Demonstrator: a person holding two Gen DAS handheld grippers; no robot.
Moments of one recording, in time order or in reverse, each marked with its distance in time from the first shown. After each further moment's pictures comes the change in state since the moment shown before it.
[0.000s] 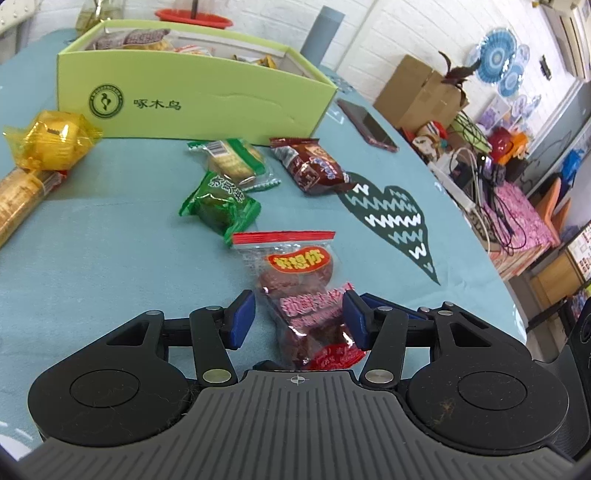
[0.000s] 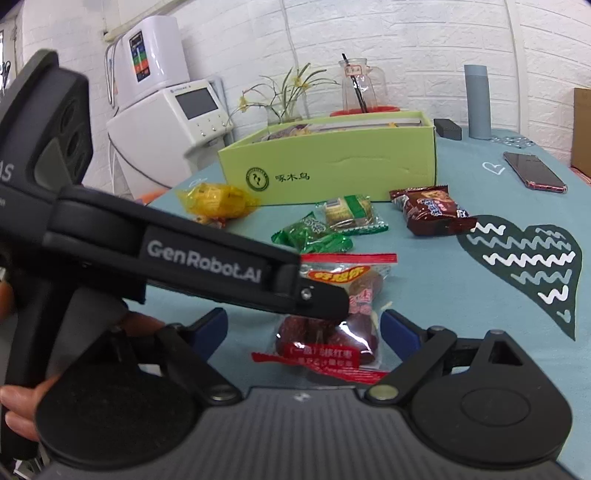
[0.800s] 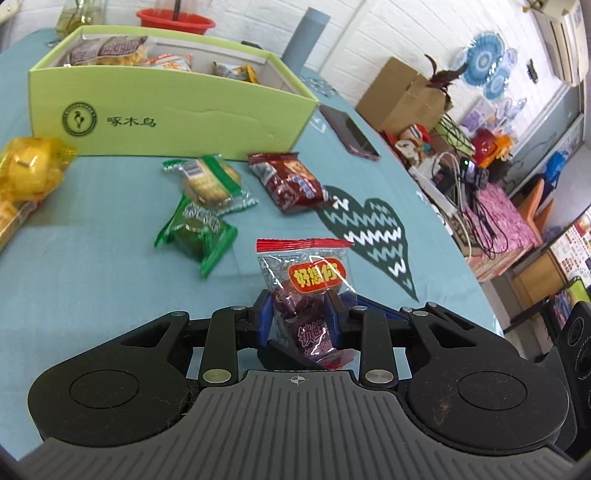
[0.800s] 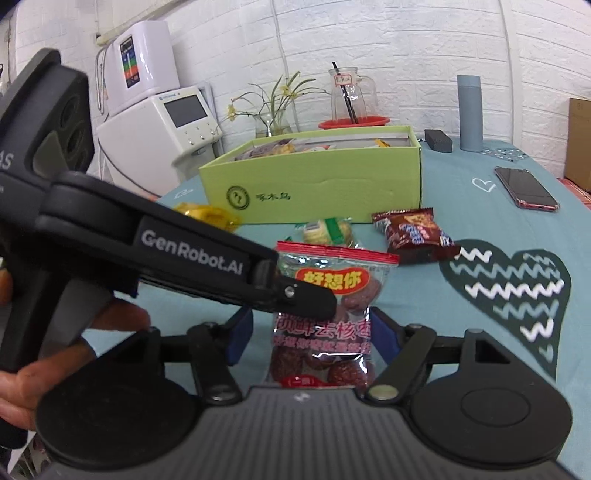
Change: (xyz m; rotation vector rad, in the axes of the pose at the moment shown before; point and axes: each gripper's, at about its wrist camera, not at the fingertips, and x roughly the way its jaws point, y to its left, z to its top) left arm -0.004 -0.005 0.015 0.002 0.009 -0.063; right arm -0.007 -0.004 0.015 -0.016 -0.021 -0.015
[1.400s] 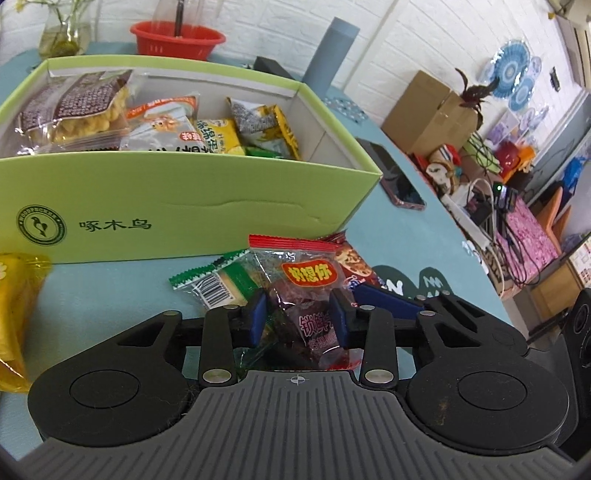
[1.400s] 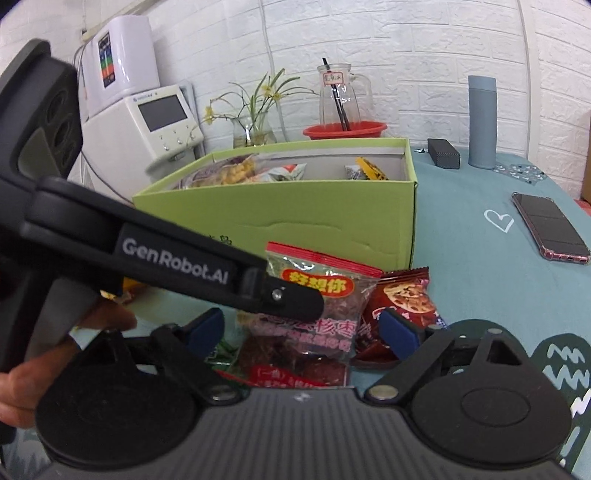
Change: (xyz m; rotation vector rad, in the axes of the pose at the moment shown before) left arm 0.070 0.035 0.096 0.000 -0.013 0.038; right arm 0.096 -0.055 0.066 -0.059 0.007 -0.033
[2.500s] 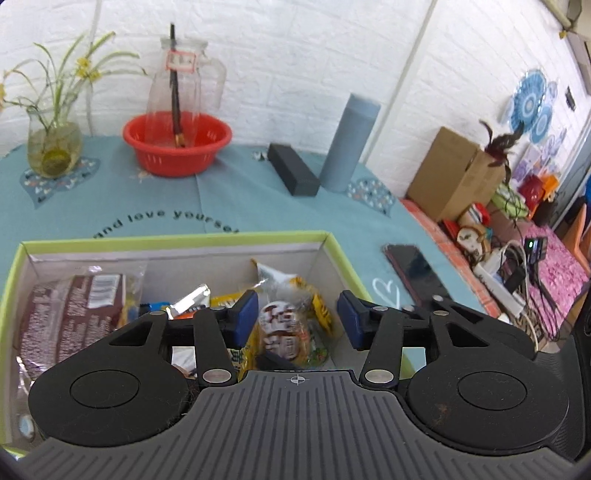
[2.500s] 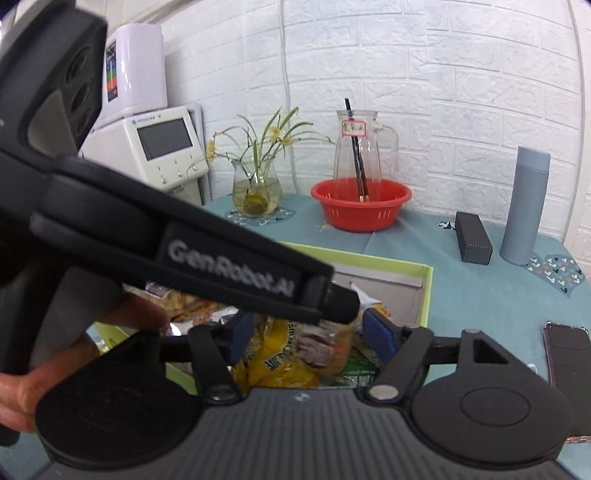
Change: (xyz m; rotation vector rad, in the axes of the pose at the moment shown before) left arm 0.011 -0.002 0.127 0.076 -0.165 0.098; right arm 0.062 -0.032 0.114 -0.087 -0.103 0.075
